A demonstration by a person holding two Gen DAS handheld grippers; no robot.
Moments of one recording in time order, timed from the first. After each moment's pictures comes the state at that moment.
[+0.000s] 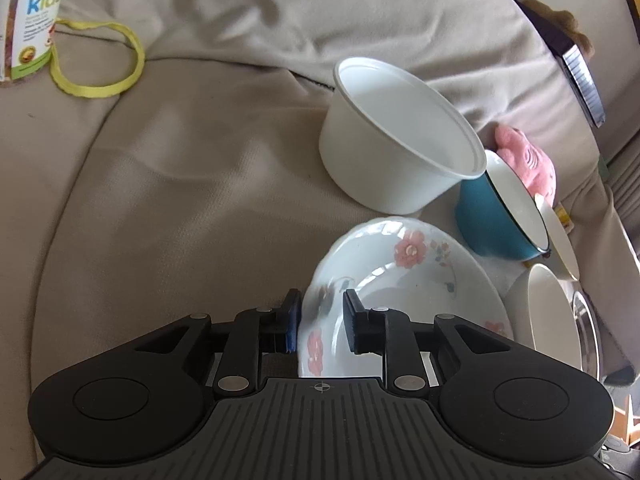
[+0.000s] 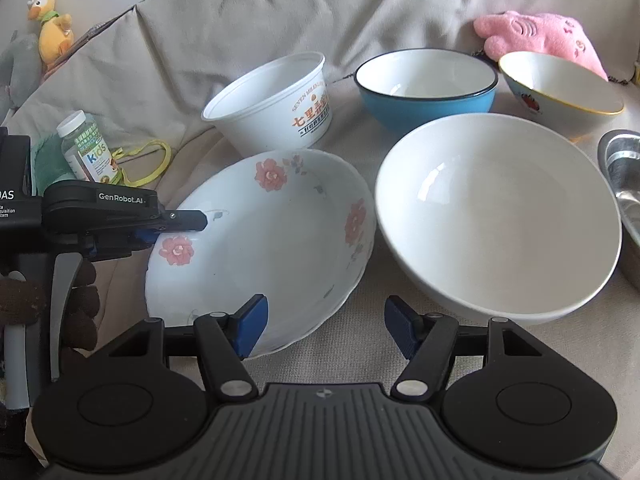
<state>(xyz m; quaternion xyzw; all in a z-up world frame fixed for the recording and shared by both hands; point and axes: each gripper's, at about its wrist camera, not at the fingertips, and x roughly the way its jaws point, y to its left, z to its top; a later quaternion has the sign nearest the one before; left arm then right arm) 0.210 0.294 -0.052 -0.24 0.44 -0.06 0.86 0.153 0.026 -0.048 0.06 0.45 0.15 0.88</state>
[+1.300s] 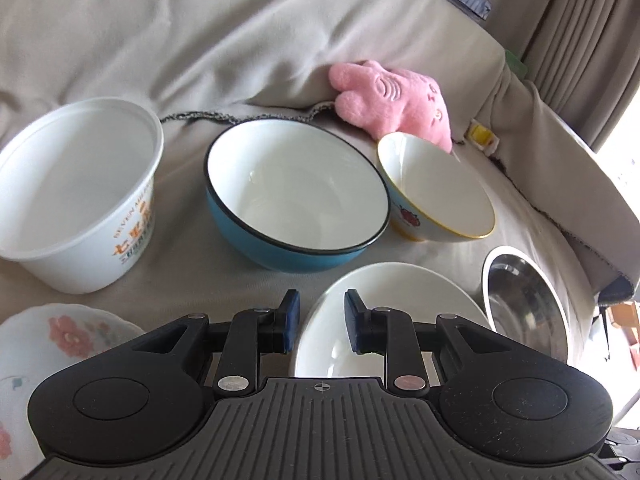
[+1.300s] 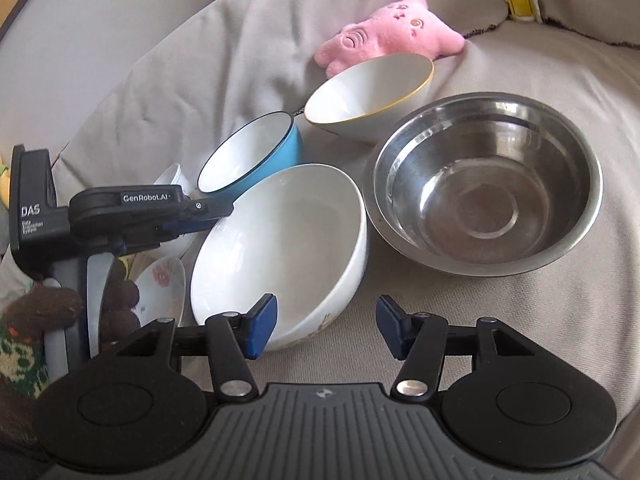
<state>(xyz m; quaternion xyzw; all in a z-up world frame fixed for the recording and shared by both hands) 0.286 0.101 -0.013 -0.09 0.44 -0.19 0.87 0.147 -0.142 -0.041 0.24 0.41 0.07 0.88</state>
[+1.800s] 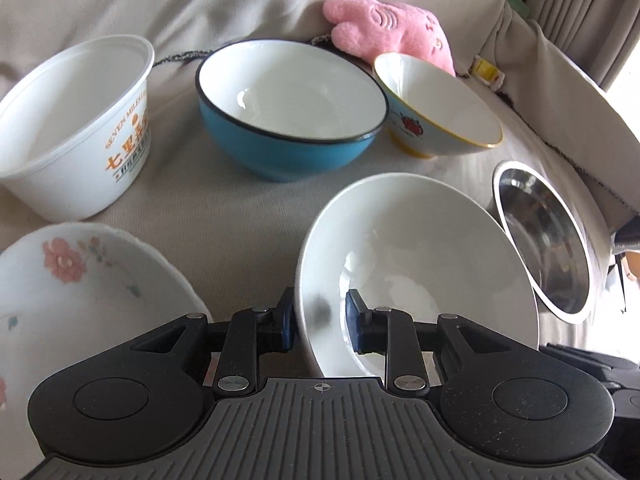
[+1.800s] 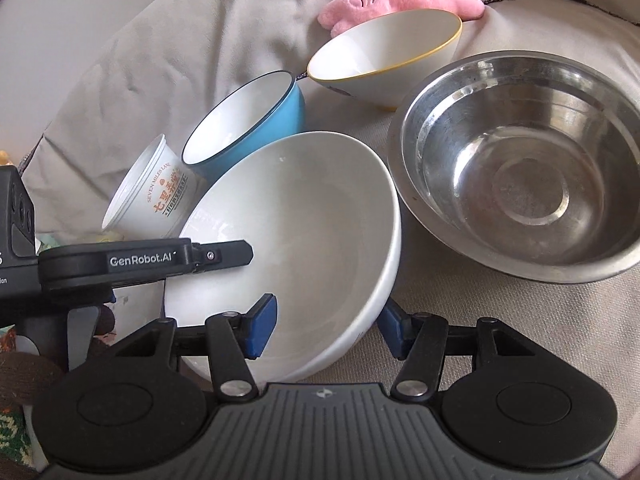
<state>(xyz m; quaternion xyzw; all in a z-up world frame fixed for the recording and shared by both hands) 0.252 0.090 -0.034 -0.04 0.50 -0.19 0.85 0.167 -0.127 -0.060 0.21 0.44 0.09 0.87</state>
